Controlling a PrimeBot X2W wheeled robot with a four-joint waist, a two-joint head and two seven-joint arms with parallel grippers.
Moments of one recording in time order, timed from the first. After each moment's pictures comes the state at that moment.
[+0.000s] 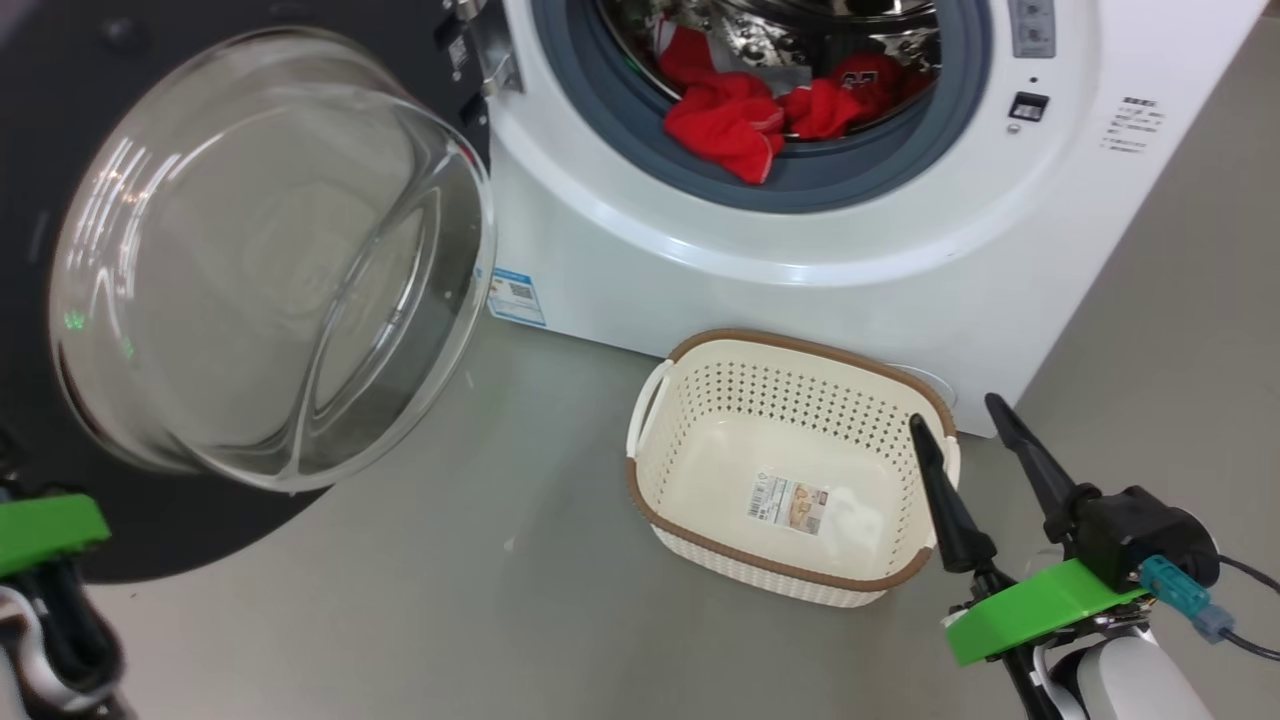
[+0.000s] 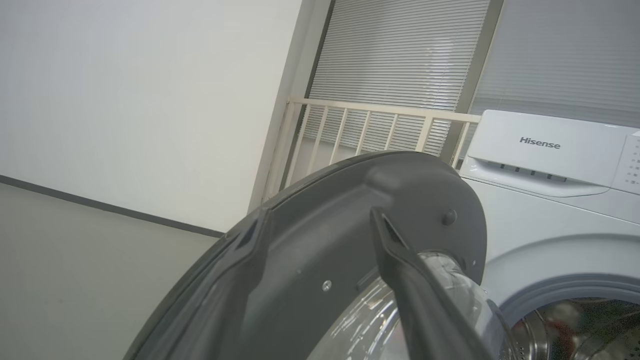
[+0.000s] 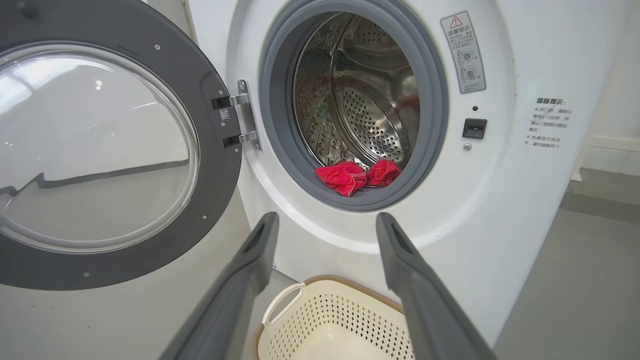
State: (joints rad) left arm -0.40 0.02 0.45 0.16 -0.35 0.03 -0.26; right arm -0.13 -0.05 0.06 0.21 0.20 0.13 -0.23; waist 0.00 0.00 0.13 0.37
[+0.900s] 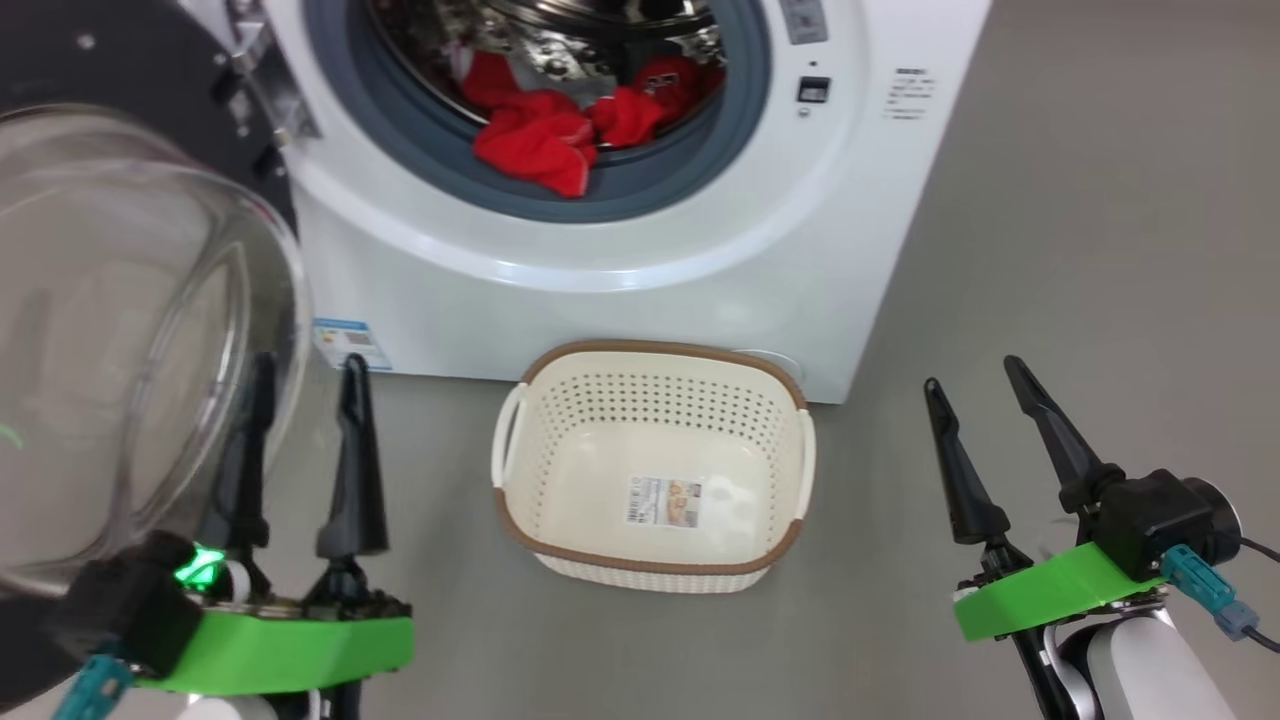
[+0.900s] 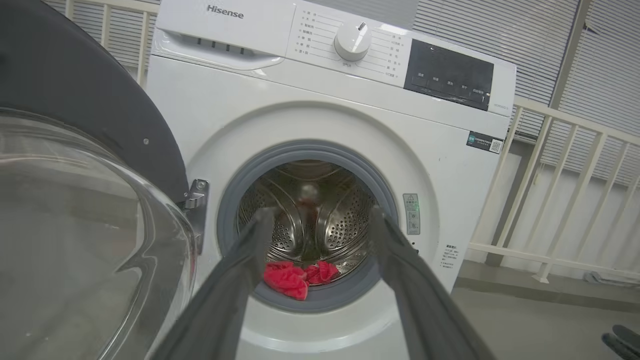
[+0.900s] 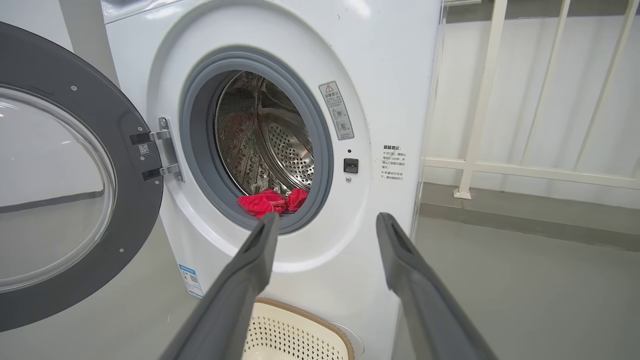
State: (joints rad) left arm -0.18 0.03 -0.02 -0.06 -0.37 -0.06 -0.26; right arm -0.15 -0.05 0.03 0.17 0.18 0.13 -0.26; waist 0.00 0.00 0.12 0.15
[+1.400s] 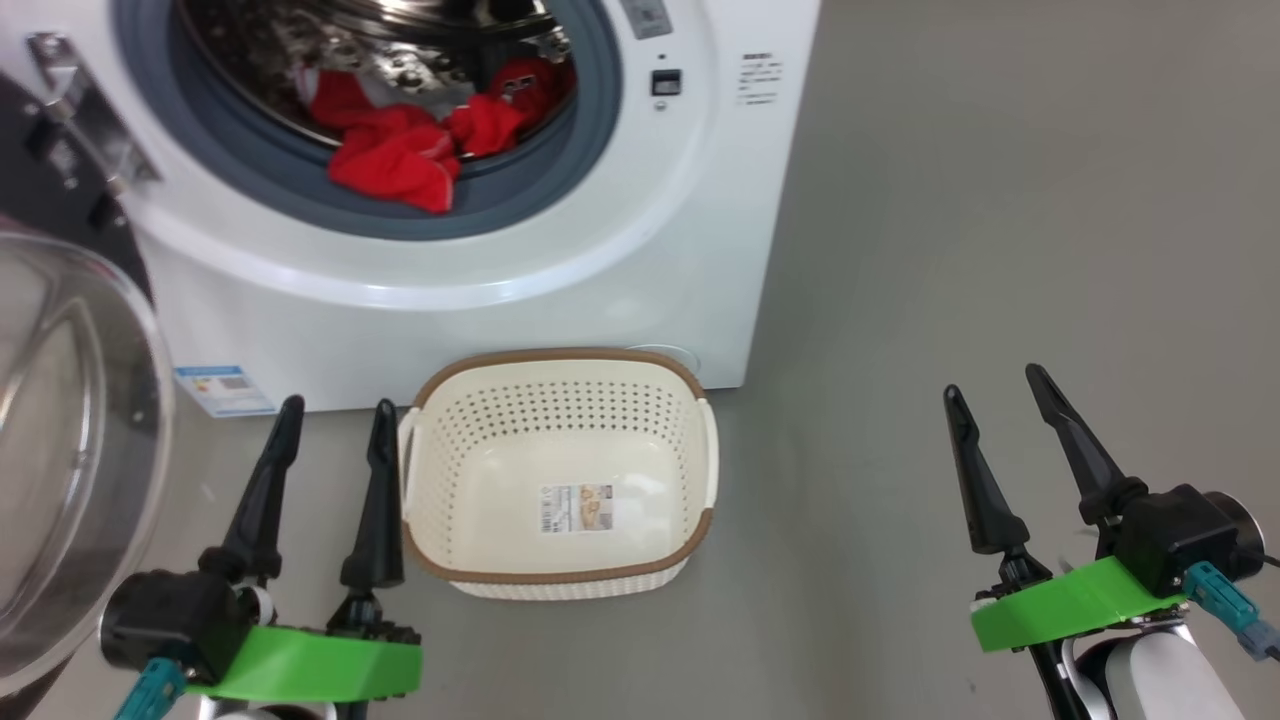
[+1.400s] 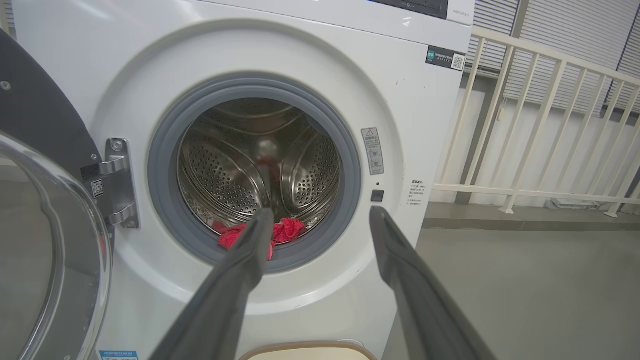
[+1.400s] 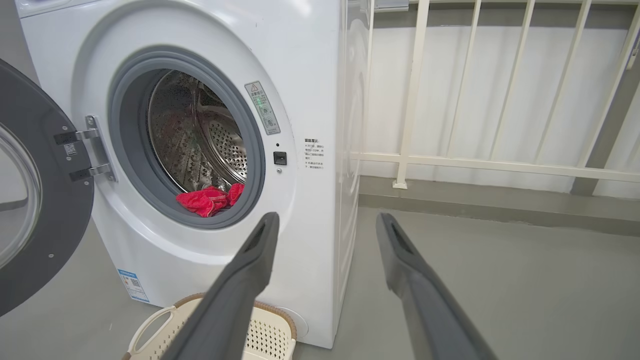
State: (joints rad) left arm -0.16 0.03 -0.03 0.03 -0.24 -0.08 -0.26; right arm -0.12 -0.05 0.01 0.12 0.18 0.13 -0.26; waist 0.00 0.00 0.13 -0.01
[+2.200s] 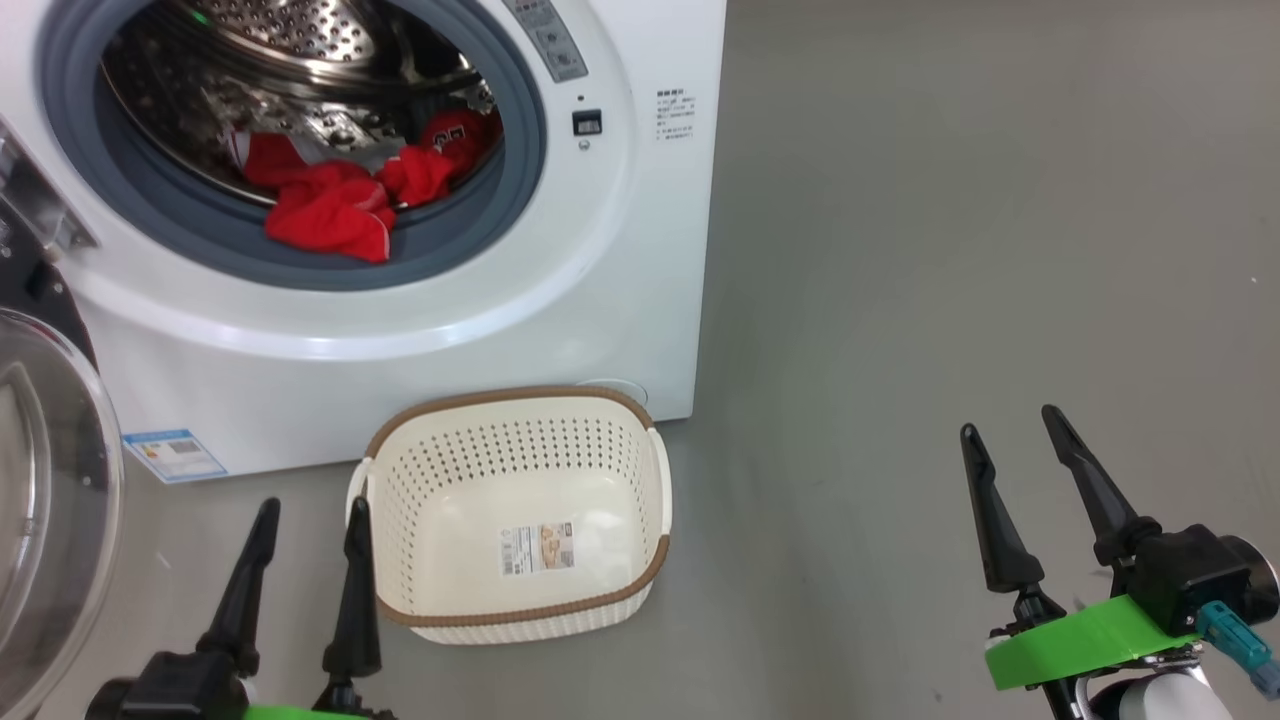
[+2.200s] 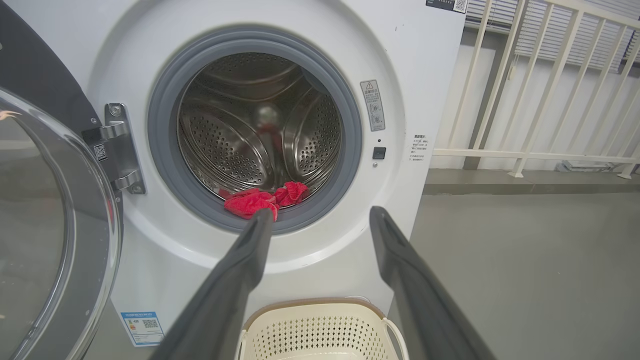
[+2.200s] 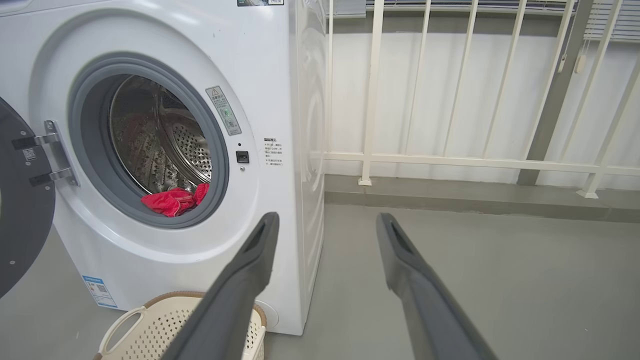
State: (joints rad) left arm -0.02 0.04 0.02 0.06 -0.18 -0.05 -0.26; right arm -0.04 -0.05 -0.02 0.10 0.17 0.13 -0.26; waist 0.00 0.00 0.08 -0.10
